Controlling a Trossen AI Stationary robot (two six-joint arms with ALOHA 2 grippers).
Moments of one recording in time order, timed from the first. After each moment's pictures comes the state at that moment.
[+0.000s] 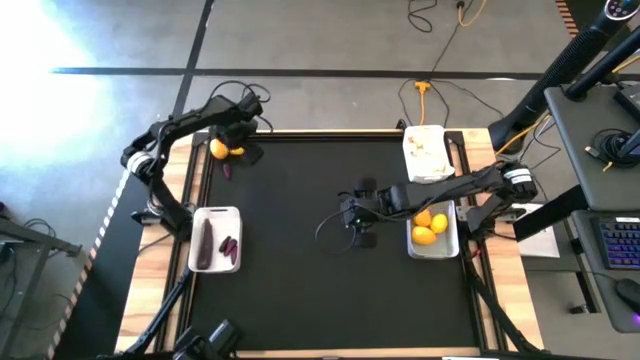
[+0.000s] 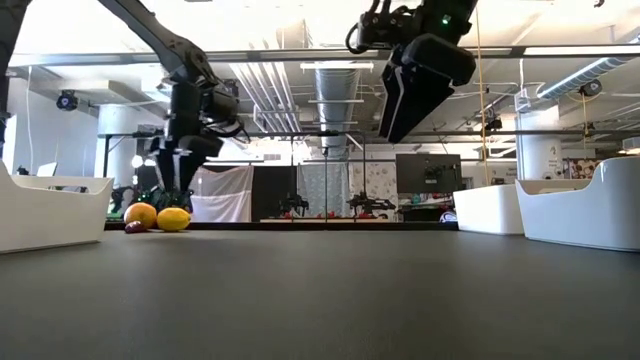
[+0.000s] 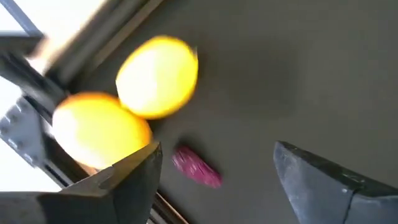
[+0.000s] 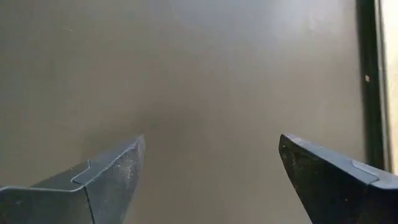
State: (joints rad) left arm 0.92 1.70 1.27 -1.10 -0.16 0.01; right arm 0.09 1.66 1.30 -0.78 0.32 -0.02
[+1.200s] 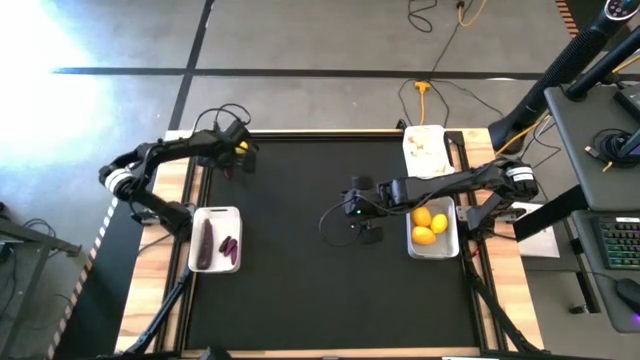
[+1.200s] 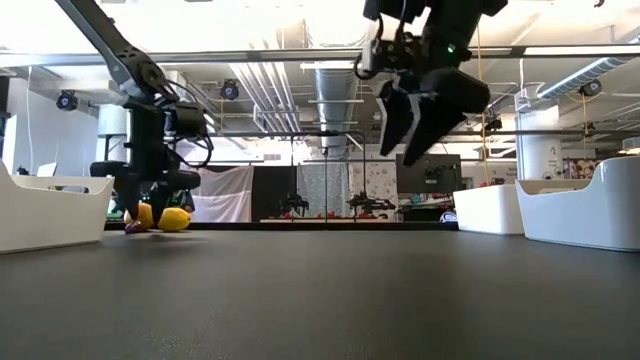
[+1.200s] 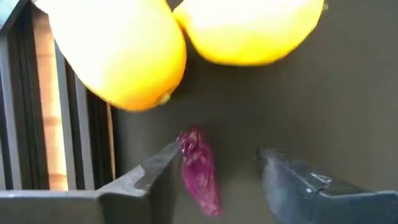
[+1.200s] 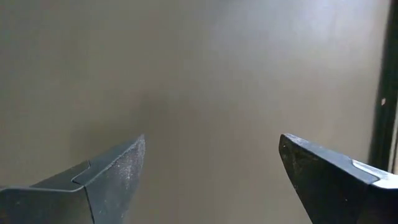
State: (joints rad) left arm 0.92 1.48 0.77 -0.64 -0.30 -0.54; right arm 0.01 1.64 1.21 -0.70 0.22 -0.27
